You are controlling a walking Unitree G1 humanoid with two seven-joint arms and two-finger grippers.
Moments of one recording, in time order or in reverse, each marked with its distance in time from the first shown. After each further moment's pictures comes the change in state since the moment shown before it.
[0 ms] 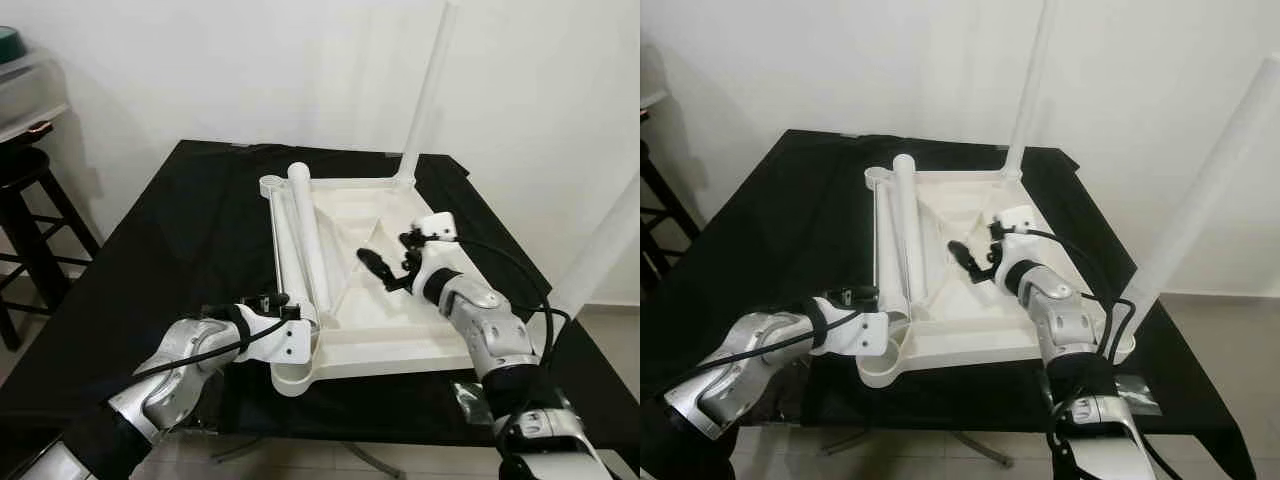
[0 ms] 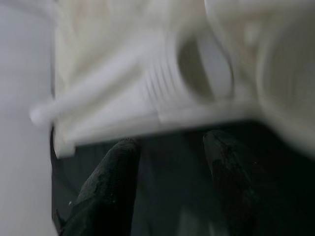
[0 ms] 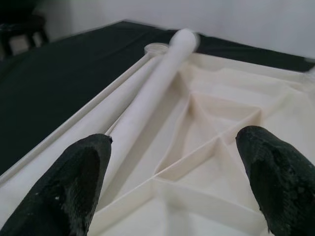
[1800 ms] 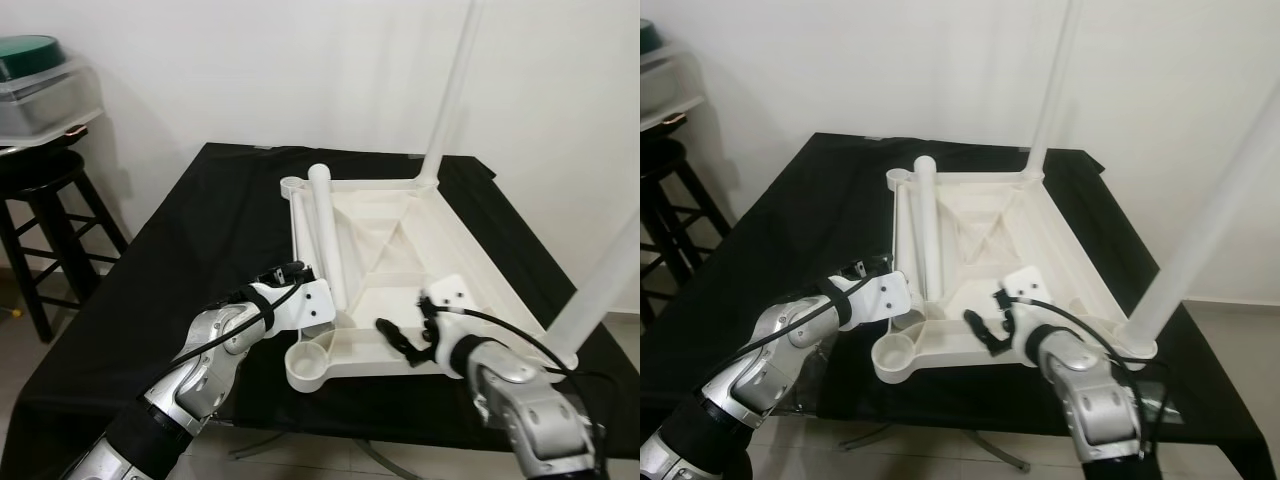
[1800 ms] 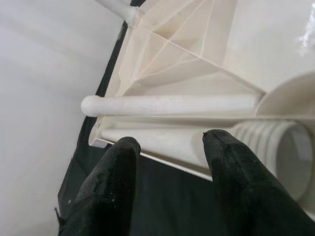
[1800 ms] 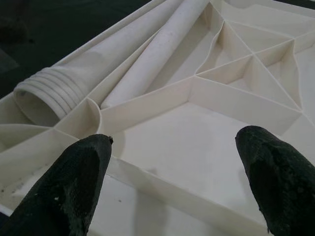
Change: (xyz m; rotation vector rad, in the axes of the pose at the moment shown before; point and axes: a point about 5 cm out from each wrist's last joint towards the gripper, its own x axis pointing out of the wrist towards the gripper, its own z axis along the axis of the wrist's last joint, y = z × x) left arm 0.011 0.030 0.032 -0.272 -0.108 0.282; right arm -0.060 0.029 -0.036 -0.010 0.155 -0.051
